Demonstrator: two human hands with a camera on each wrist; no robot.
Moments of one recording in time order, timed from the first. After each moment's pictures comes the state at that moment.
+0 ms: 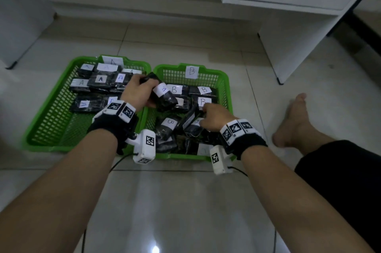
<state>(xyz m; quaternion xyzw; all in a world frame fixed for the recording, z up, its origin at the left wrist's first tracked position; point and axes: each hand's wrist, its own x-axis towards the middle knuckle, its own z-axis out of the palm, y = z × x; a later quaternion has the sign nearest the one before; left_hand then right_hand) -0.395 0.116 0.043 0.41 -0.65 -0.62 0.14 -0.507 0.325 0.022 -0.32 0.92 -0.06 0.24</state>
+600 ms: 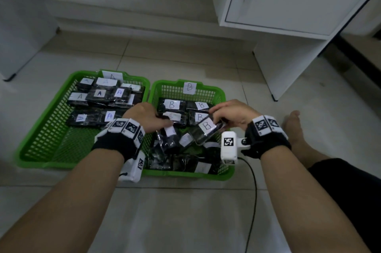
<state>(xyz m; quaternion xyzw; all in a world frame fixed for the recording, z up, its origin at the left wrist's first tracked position) -0.391 0.123 0.044 0.28 -0.93 -0.23 -0.10 -0.545 0.343 0.085 -0.11 0.85 -0.38 0.36</state>
